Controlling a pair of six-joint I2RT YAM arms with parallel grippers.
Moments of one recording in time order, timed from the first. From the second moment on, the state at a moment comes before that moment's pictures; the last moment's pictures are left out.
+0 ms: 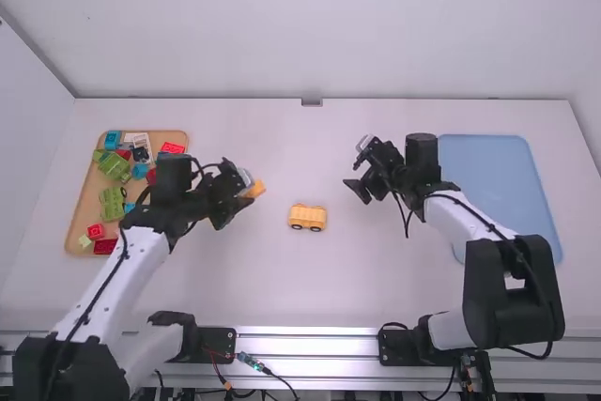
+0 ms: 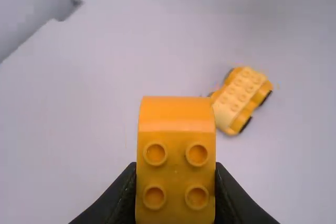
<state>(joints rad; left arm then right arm) -0.05 1.15 0.71 -0.41 0.59 0.76 0.12 1.56 0.76 0.07 -0.61 -0.62</state>
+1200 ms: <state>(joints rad) -0.19 1.66 1.16 -0.69 0.63 1.08 0.31 1.88 0.58 0.53 -0.88 -0.91</state>
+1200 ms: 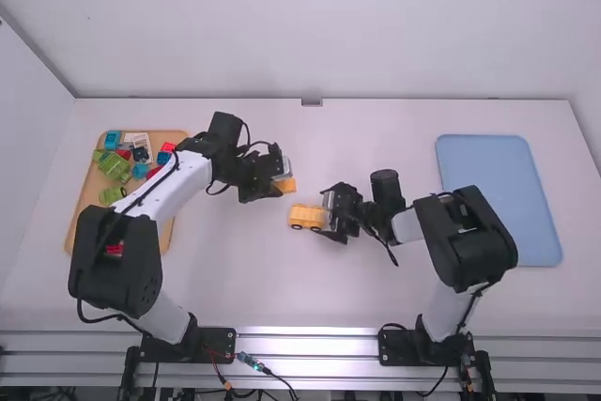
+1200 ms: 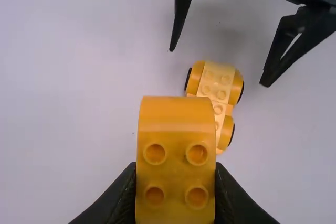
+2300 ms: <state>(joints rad) -0.19 1.66 1.06 -0.60 0.62 1.07 0.30 2.09 0.65 0.58 -1.07 -0.94</state>
